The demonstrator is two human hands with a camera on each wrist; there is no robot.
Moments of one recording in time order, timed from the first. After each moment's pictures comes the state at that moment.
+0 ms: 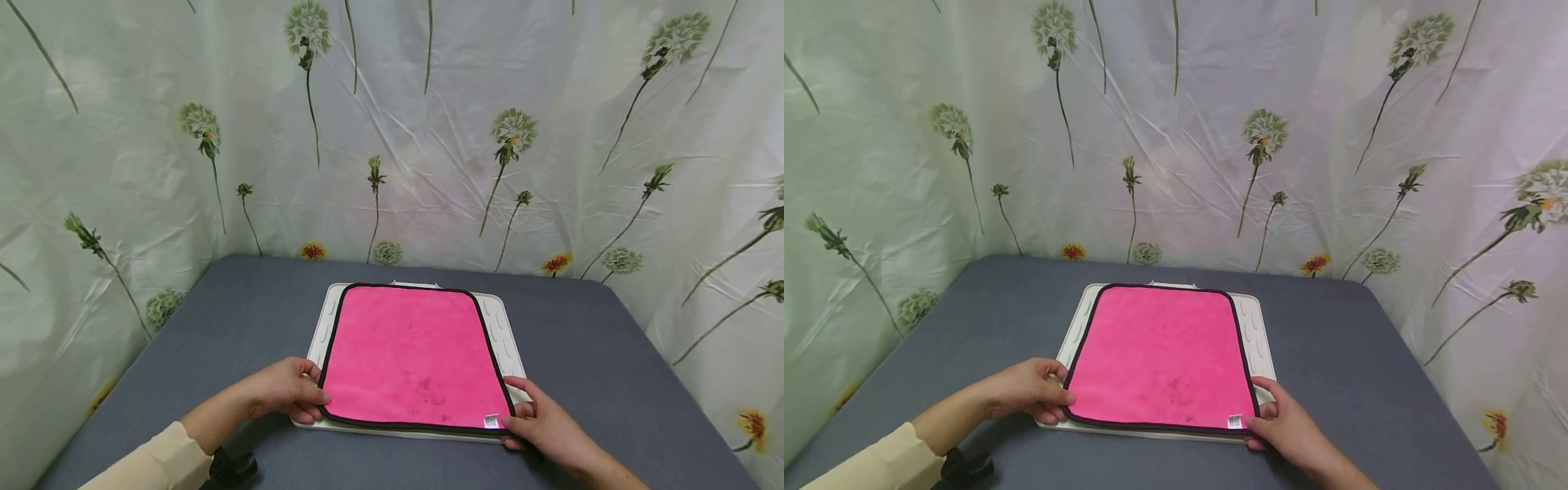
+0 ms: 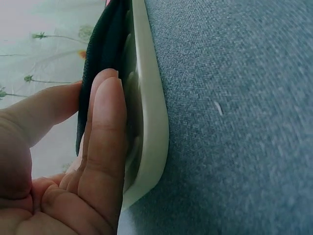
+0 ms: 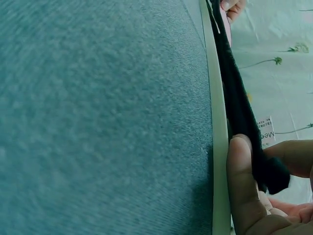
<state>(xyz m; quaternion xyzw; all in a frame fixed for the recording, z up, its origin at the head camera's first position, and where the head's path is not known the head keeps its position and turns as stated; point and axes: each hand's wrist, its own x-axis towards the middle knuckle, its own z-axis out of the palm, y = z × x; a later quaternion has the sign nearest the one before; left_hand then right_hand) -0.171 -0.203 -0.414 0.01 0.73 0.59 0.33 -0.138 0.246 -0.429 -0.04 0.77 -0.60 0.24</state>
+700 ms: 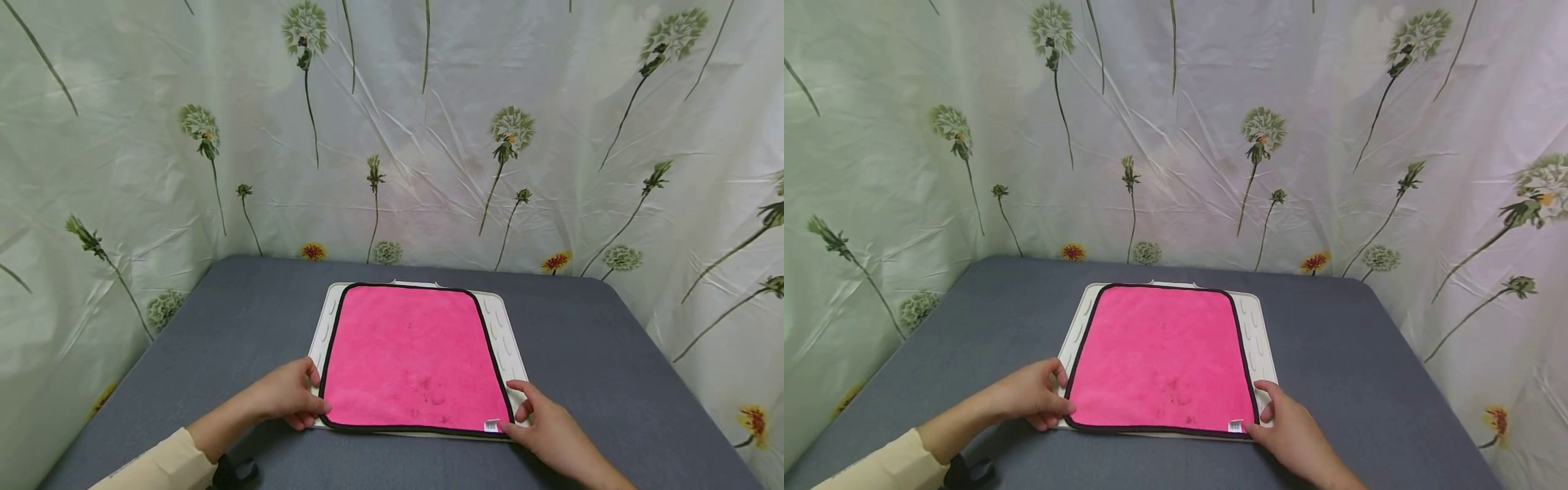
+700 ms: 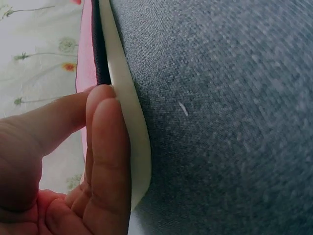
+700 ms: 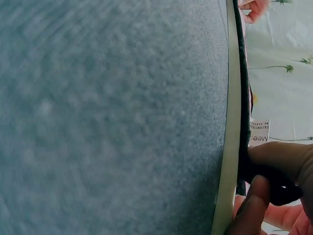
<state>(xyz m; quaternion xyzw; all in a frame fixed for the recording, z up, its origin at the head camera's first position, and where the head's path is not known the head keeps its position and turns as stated) -0.156 -0.196 -0.410 0.02 0.83 0.50 0.25 -0.125 0.233 -0.426 -0.03 0.95 -0.32 0.05</state>
